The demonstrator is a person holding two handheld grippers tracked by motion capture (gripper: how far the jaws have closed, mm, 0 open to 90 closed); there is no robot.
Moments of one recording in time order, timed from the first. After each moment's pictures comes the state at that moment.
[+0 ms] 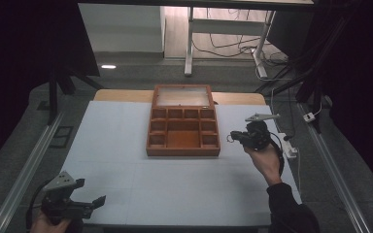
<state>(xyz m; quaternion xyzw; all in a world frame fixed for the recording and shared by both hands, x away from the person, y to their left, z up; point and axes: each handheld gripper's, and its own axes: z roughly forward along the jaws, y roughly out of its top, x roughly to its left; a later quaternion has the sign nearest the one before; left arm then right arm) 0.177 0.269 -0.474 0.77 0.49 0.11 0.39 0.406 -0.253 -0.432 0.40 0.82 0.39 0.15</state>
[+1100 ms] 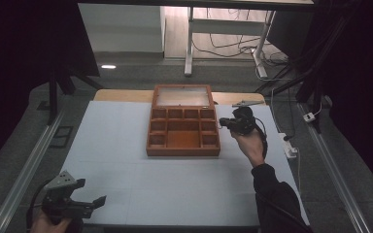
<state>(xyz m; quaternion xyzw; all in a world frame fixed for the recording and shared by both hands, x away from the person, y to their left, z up) 0.179 0.269 -0.475 0.78 0.49 0.10 0.39 0.460 -0.219 -0.437 0.40 0.81 0.41 0.15</state>
